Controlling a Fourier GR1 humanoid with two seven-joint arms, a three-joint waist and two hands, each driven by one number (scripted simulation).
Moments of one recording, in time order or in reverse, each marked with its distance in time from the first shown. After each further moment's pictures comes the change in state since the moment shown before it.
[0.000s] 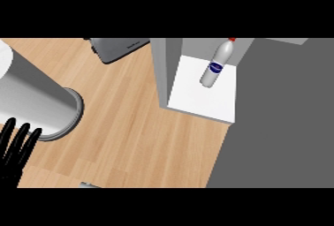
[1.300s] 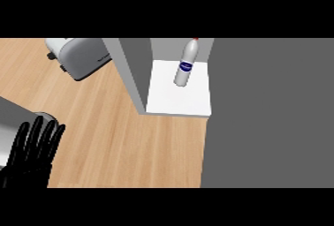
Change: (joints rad) left arm -0.068 -0.163 -0.115 0.039 -0.090 0.230 -0.021; right arm 0.308 0.041 -0.009 -0.013 0.023 0.097 -0.130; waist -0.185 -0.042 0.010
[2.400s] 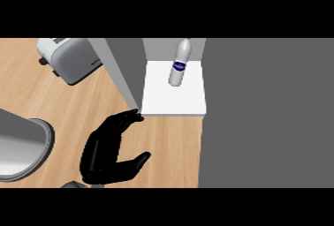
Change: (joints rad) left arm -0.376 -0.280 -0.251 0.267 -0.222 0.224 0.027; right arm 0.055 0.038 -0.349 0.040 -0.116 0.051 -0.093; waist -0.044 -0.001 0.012
